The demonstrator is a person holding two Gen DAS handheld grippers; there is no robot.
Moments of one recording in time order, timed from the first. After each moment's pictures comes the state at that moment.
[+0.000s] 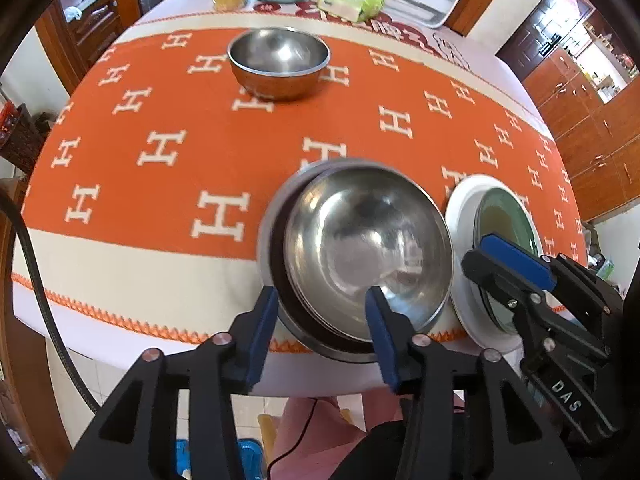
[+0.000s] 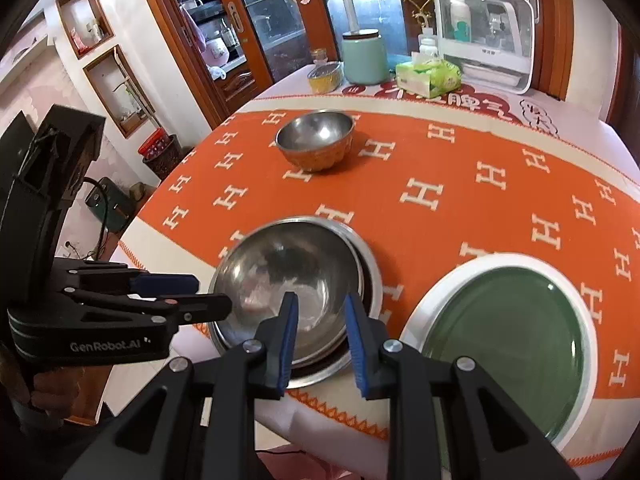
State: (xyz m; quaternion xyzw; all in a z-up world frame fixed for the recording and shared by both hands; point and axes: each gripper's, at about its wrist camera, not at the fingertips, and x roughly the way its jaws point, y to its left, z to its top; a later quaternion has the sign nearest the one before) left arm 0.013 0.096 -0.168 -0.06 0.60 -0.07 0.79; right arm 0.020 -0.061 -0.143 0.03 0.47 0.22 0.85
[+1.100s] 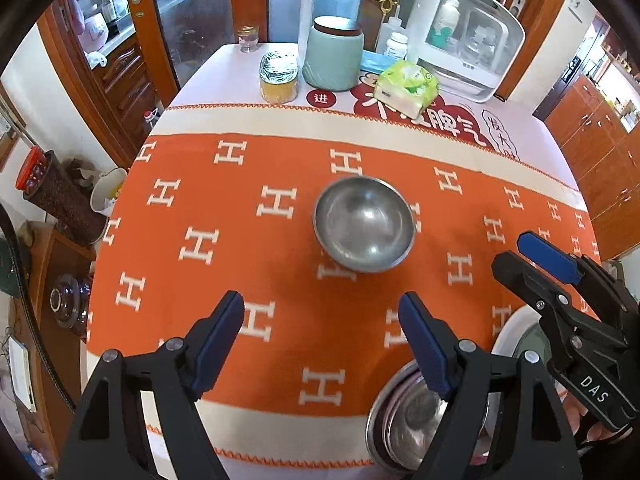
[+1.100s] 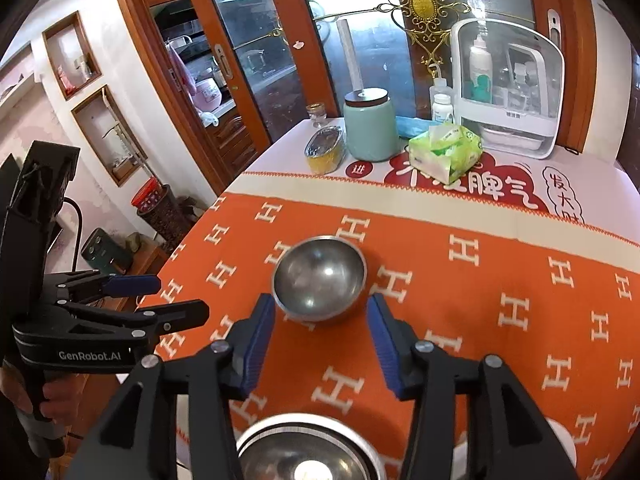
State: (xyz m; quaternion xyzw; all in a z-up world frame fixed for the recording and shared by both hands) left arm 0.161 0.168 -0.095 -0.03 0.56 -0.02 0.83; right arm 0.172 -0.013 -0.089 0.05 0.43 0.21 0.88
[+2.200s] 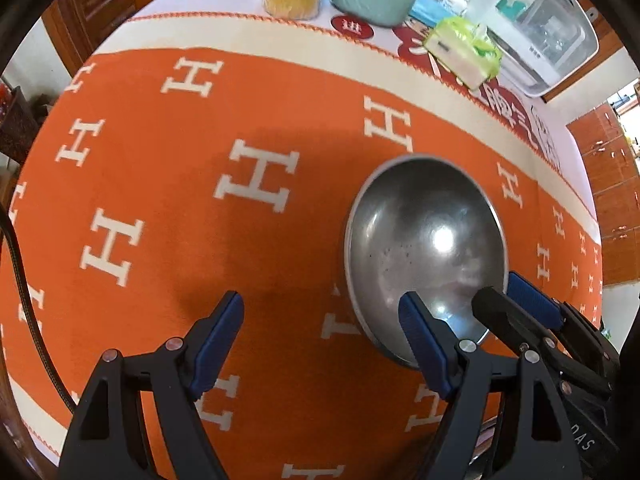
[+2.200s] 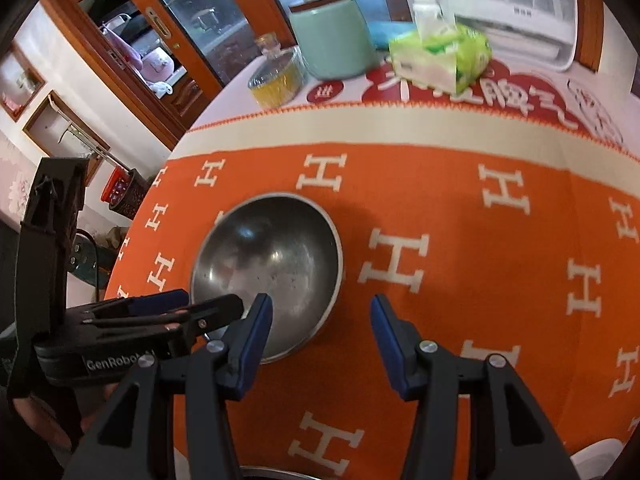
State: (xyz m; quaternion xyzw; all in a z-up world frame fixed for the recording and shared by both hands) left arm 0.249 0.183 -0.240 -0.11 0.63 -0.02 0.77; right arm 0.248 0.005 -0.205 0.10 0.55 0.18 0.81
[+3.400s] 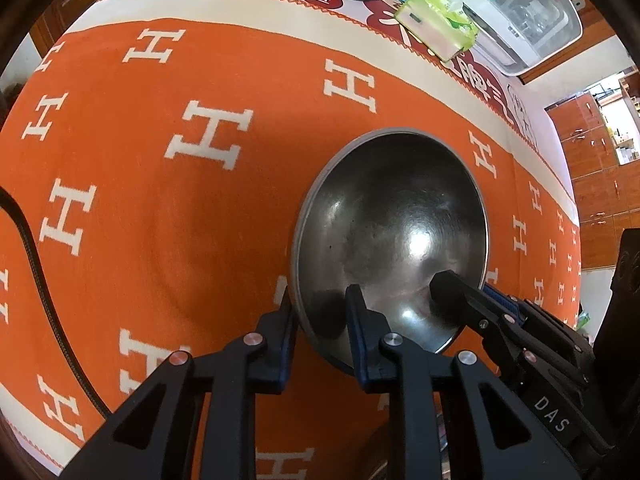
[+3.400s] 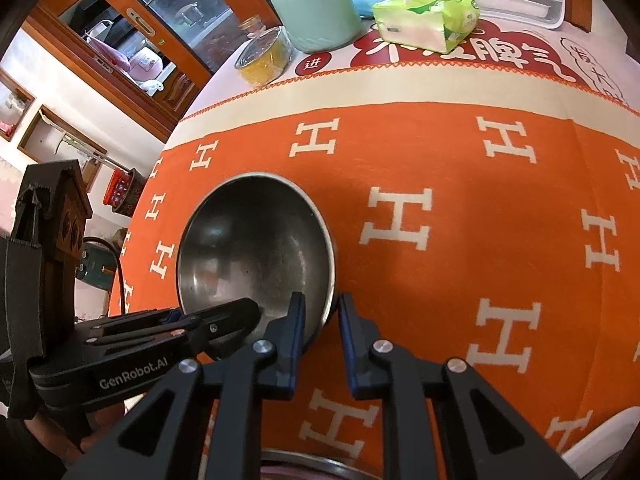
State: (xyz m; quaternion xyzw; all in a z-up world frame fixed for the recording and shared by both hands) left arm 0.243 0.166 -0.248 -0.14 0.65 -0.07 0.75; right arm 0.238 0.000 -0.214 0.13 0.57 0.17 0.79
